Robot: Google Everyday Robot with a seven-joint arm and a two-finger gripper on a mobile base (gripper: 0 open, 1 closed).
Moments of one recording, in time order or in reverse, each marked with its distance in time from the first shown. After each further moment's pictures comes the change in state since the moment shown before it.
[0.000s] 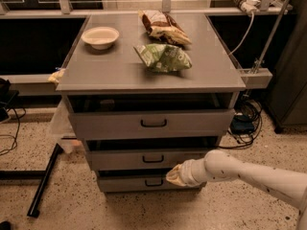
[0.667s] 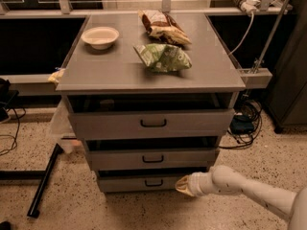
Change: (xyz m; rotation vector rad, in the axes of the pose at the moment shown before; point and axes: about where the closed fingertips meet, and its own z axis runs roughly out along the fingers) arm 0.094 -0.005 0.042 0.040 0.002 -0.058
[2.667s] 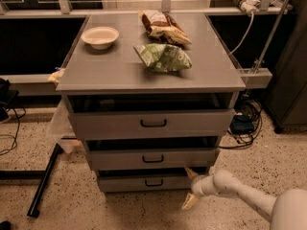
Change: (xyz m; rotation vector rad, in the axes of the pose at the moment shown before) arm 0.078 -0.021 0.049 0.043 0.010 -0.091
